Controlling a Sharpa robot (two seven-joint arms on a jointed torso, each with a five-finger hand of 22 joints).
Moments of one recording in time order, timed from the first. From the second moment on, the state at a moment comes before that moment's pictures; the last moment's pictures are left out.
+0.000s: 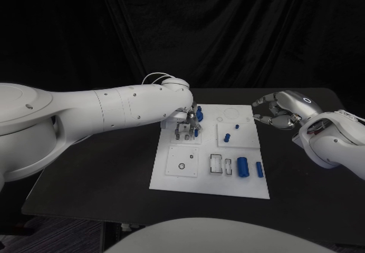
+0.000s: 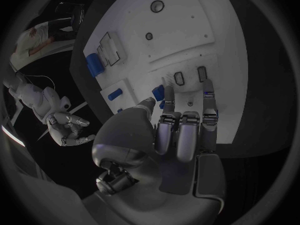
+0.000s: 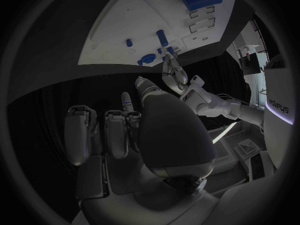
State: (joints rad) left arm 1.36 -0.43 -0.21 1.19 -1.02 0.29 -0.65; left_hand 1.09 0.12 0.05 0.17 0.29 0.98 0.08 0.28 0.89 1.47 0.04 1.57 1.31 1.46 0.02 1.56 1.31 0.18 1.00 0.17 0.06 0.06; right arm 1.31 -0.92 -0.25 1.56 -1.45 -0.56 -0.09; right_hand 1.48 -0.10 0.17 0.27 0.30 0.81 0.13 0.18 0.14 1.47 0.02 1.50 1.31 1.47 -0.05 1.51 1.31 0.02 1.46 0.06 1.45 1.31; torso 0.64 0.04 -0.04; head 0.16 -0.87
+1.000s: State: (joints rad) left arm 1.36 -0.43 -0.21 1.19 -1.03 0.30 -0.65; left_hand 1.11 0.09 0.17 0.09 0.33 1.00 0.07 0.25 0.92 1.47 0.03 1.57 1.31 1.46 0.02 1.56 1.31 0.18 0.99 0.16 0.06 0.06; right arm 1.31 -0.92 -0.25 1.56 -1.45 -0.55 -0.10; right_hand 1.48 -0.10 0.17 0.27 0.31 0.82 0.13 0.18 0.13 1.46 0.03 1.50 1.31 1.47 -0.05 1.51 1.31 0.02 1.47 0.06 1.45 1.31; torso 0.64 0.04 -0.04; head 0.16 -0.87
